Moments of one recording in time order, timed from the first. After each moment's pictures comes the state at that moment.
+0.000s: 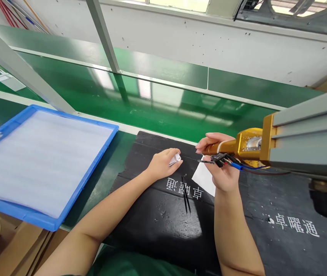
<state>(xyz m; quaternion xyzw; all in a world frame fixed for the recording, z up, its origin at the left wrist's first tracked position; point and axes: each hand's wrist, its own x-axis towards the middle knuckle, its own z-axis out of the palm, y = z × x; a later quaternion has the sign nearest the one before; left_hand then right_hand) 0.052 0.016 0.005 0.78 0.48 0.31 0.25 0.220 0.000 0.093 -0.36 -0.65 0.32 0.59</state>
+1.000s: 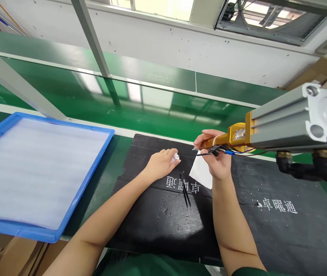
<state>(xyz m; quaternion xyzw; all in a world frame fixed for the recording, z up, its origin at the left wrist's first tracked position) 0.049 0.013 0.022 0.85 0.48 0.14 0.16 0.223 0.005 0.090 -0.31 -0.67 0.30 0.60</state>
